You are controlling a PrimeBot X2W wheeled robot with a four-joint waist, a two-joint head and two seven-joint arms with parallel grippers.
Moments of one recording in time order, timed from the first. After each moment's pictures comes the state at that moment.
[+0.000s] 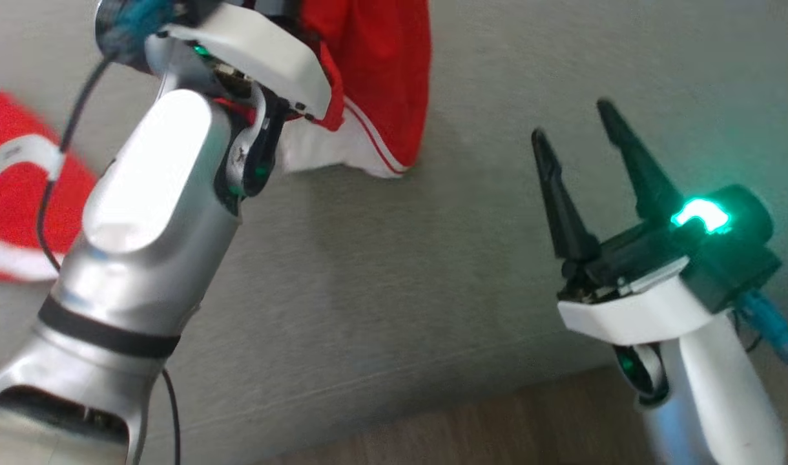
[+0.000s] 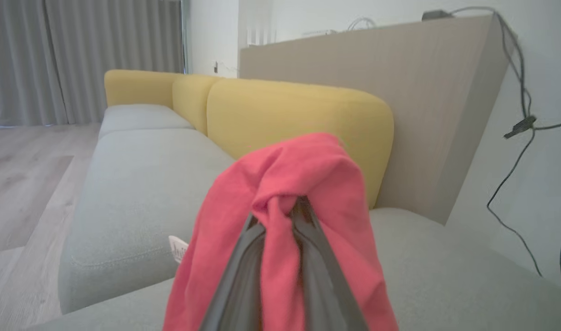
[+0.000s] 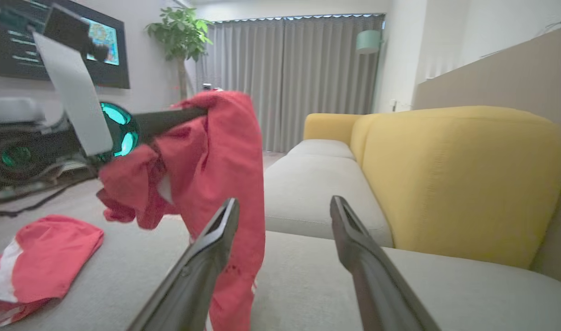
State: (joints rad) left arm -0.92 0.18 -0.60 0.35 -0.52 0.14 -0.10; right arm -0.24 -0.06 0.18 -0.12 0.09 0.13 -0.26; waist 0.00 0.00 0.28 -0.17
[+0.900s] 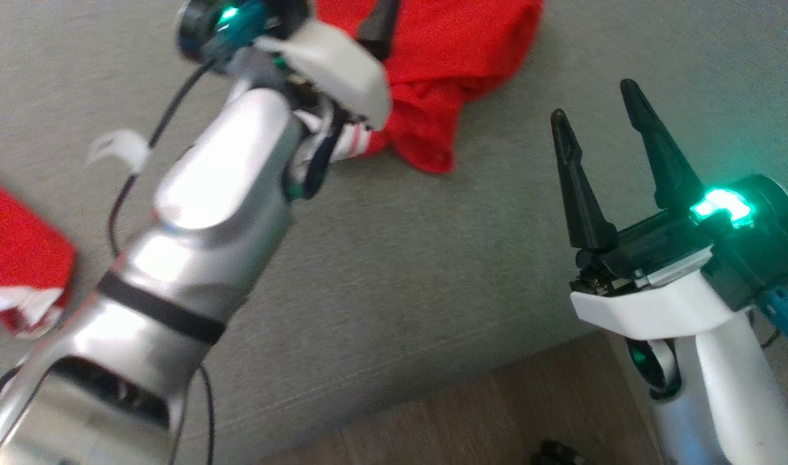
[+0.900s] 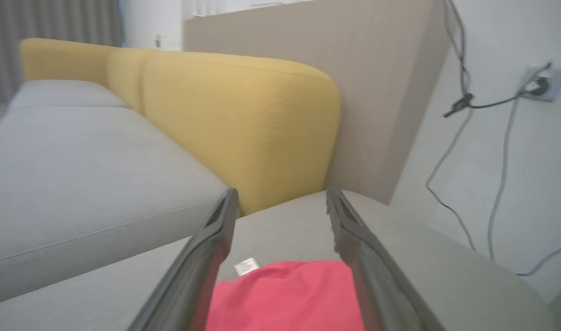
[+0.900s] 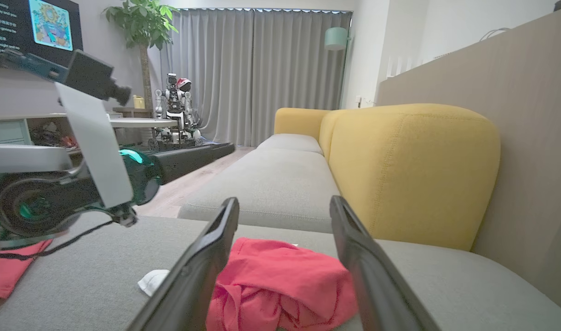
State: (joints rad) left arm -1.03 0.07 -0.75 0.61 -0.57 0.11 -0.25; right arm -0.26 -0.06 0.15 -0.16 0.10 0.13 -0.26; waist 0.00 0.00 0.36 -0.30
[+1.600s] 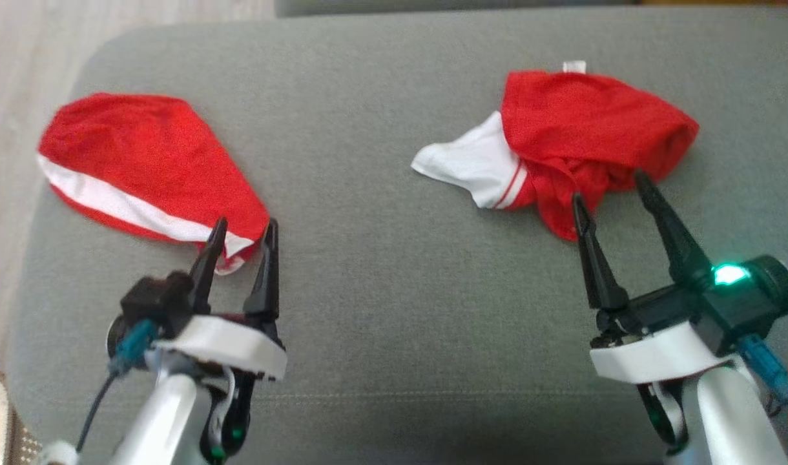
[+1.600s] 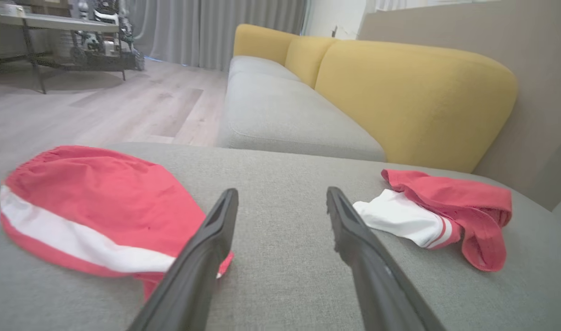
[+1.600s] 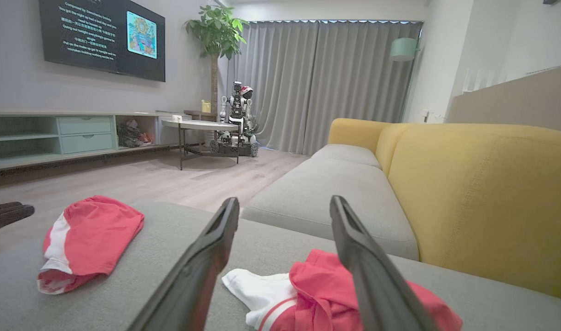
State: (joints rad) left arm -0.19 0.19 -0.41 0.19 -0.45 0.10 -0.26; right arm -0.09 -0.05 0.06 -0.10 -0.01 0.13 -0.26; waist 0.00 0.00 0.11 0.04
